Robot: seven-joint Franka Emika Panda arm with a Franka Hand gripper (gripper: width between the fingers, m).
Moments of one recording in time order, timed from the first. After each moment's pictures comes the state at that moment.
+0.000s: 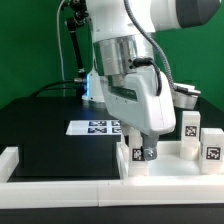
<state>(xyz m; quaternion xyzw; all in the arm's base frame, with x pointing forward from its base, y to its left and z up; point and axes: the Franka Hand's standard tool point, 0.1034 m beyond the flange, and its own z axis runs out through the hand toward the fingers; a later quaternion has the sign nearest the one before) 0.629 0.004 0.064 -0.81 0.58 0.00 0.08</state>
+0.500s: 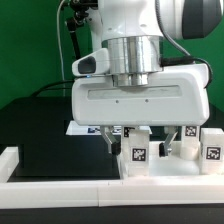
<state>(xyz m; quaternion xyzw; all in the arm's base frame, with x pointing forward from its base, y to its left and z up) 0.632 0.010 0.060 -0.97 0.22 -0.07 0.04</state>
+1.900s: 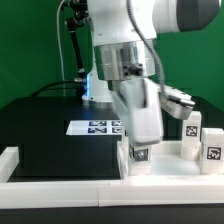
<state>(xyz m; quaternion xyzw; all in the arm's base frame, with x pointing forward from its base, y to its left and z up) 0.628 0.005 0.061 -0.67 0.74 0.05 0.07</state>
